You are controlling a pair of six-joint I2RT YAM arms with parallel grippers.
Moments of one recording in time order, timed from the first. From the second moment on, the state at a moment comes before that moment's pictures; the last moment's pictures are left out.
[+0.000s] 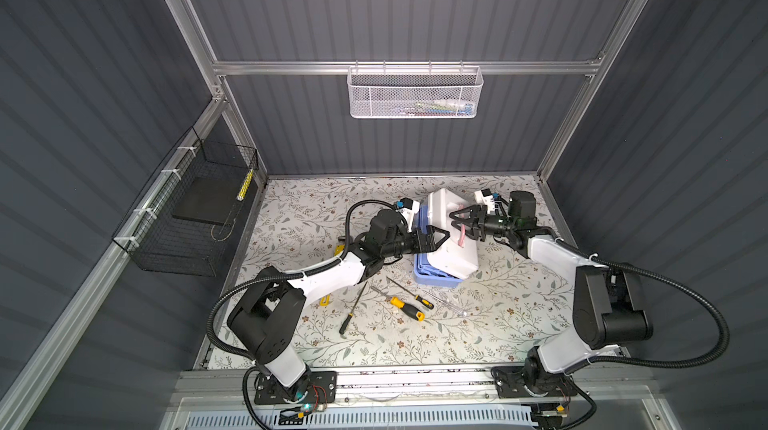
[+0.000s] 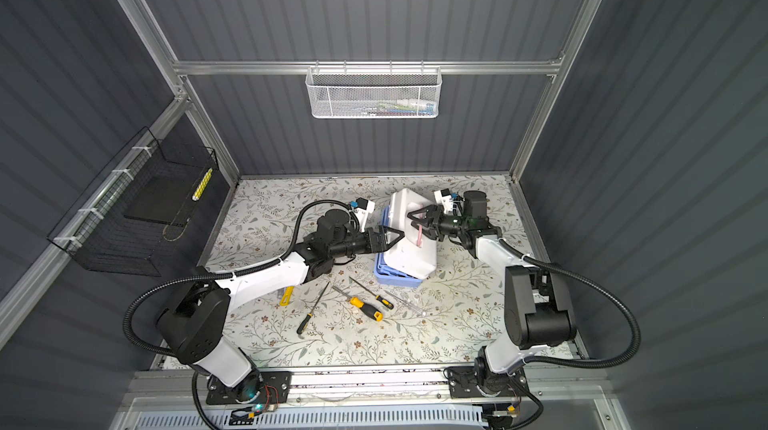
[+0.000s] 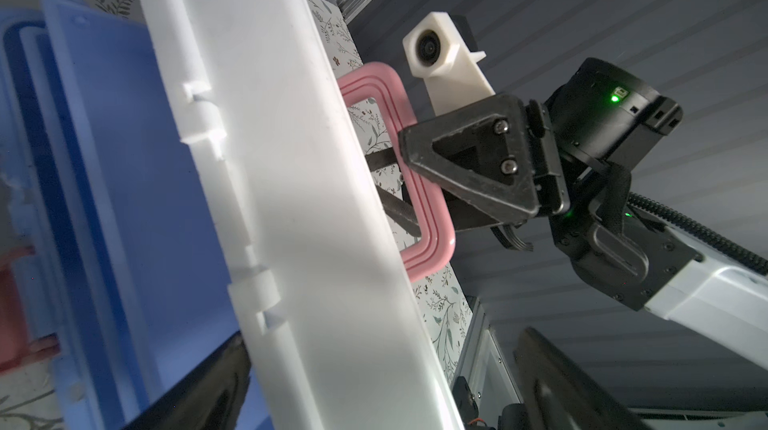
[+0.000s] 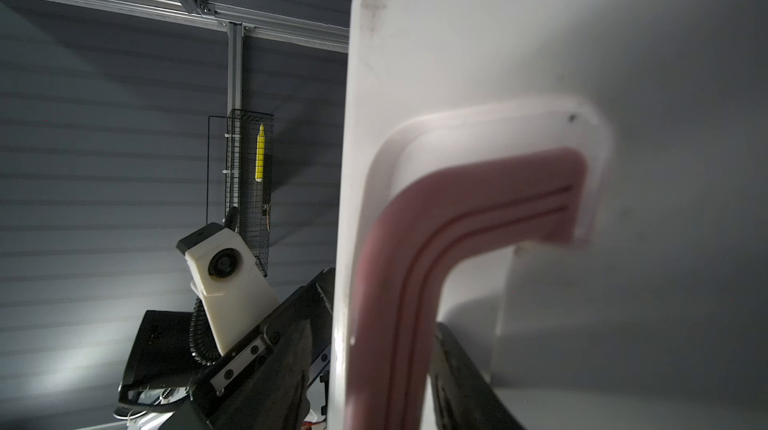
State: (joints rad) left arm -0.76 1.64 1.03 0.29 0.43 -0.79; right arm 0.09 1.58 0.92 0.17 -1.04 0.94
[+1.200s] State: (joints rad) left arm -0.85 1.79 1.30 0.21 0.43 -0.74; right arm 0.00 1.43 1.13 -0.48 -0.88 0.60
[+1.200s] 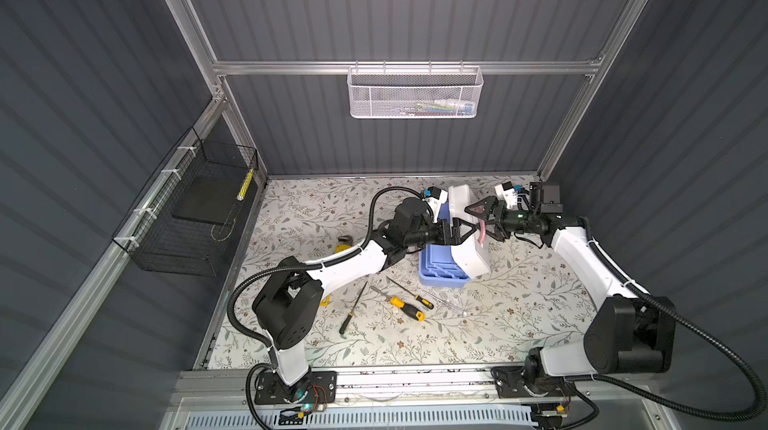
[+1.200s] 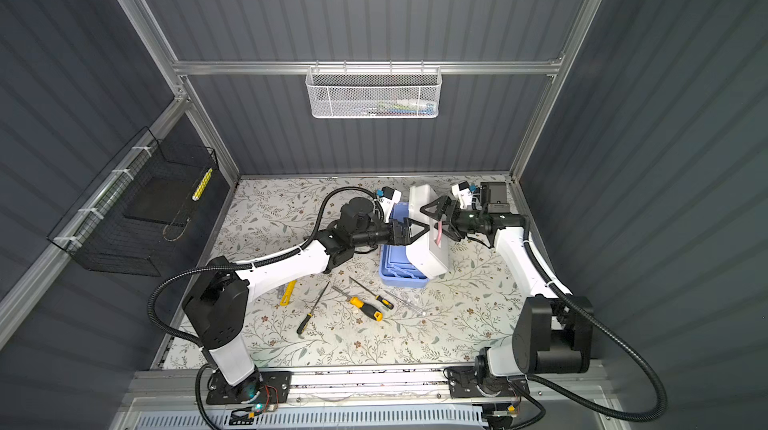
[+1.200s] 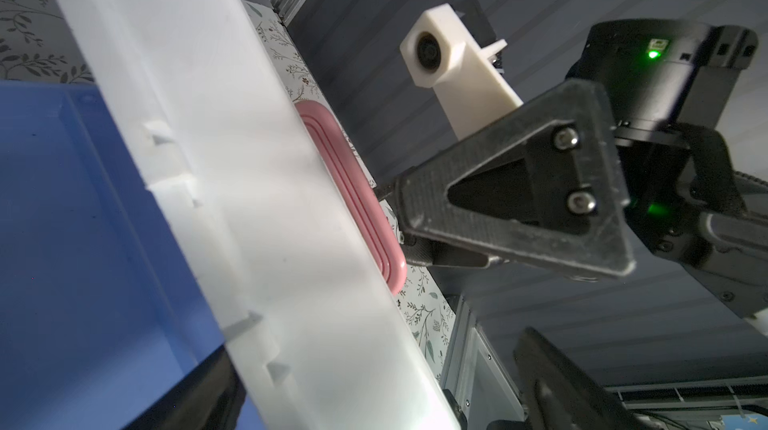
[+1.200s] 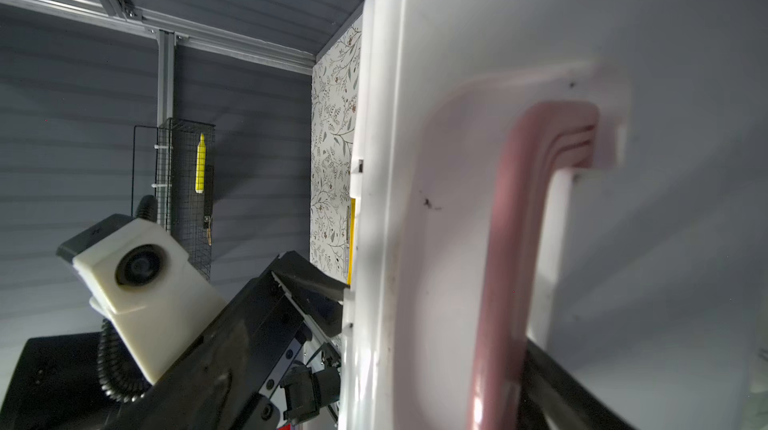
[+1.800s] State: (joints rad) left arm -0.89 1.84 1.43 0.13 0.43 -0.68; right arm -0.03 1.40 1.20 -0.64 -0.77 0.55
